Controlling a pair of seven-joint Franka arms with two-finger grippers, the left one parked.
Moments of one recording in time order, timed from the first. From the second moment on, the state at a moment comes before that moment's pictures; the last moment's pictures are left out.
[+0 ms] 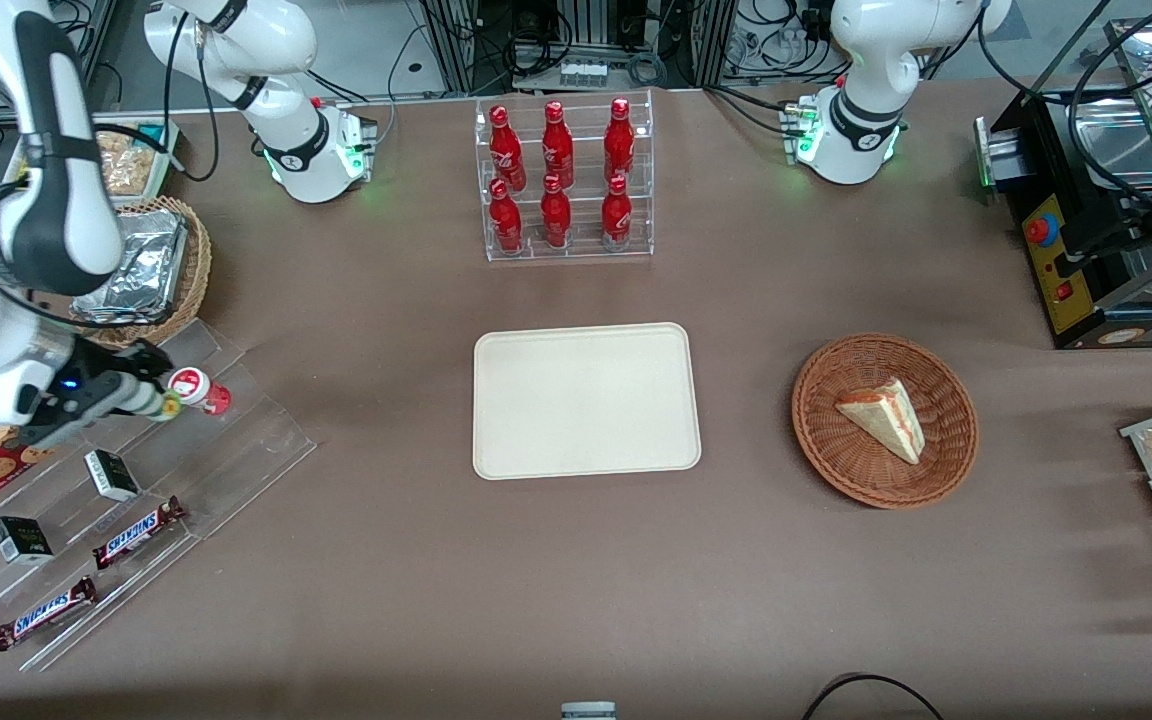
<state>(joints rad) -0.04 0.08 -0.06 -2.01 0.03 2.09 -0.72</state>
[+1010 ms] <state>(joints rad) 0.54 0.37 -0.05 -1.77 0.03 2.09 0.23</state>
